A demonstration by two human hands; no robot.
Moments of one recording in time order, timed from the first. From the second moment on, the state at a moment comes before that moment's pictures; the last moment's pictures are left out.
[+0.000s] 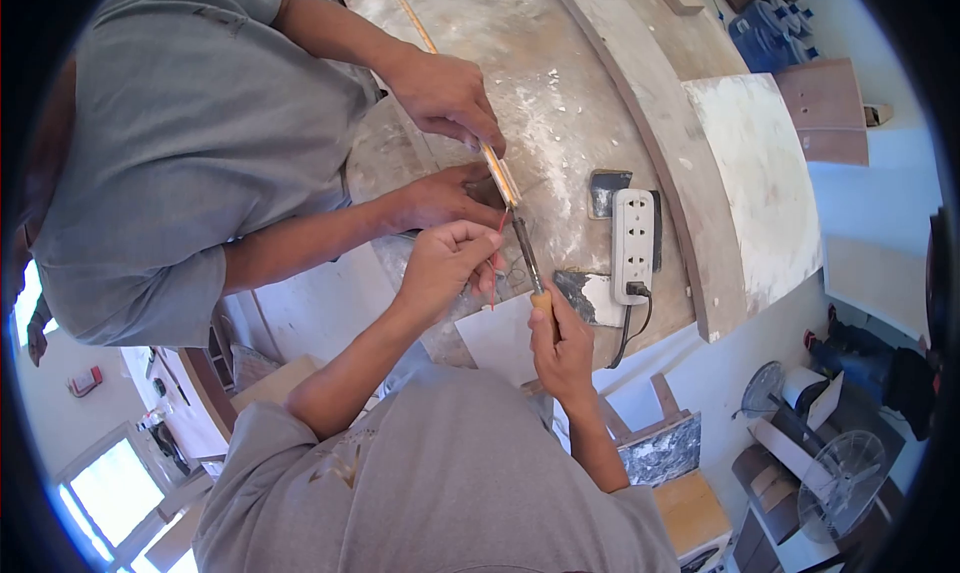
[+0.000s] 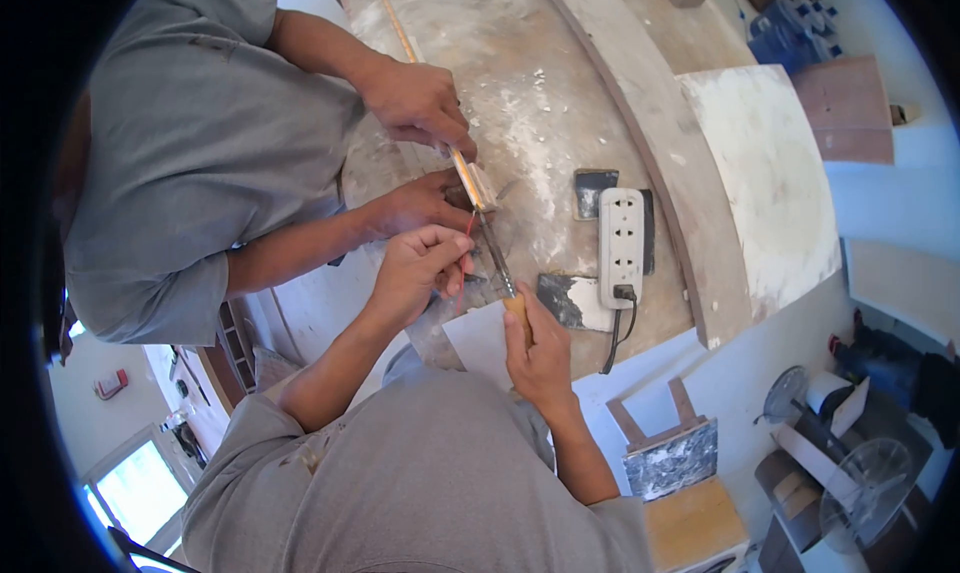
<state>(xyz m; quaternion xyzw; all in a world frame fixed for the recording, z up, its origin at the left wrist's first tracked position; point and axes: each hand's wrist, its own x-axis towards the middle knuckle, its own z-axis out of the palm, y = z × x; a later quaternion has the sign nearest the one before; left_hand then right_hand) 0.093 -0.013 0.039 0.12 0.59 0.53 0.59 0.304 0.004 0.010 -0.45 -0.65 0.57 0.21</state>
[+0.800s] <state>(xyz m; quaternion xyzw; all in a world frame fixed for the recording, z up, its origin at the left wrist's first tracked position) 0.098 -0.003 0.045 0.12 0.59 0.53 0.60 0.304 0.004 0.016 -0.45 -0.59 0.64 0.22</state>
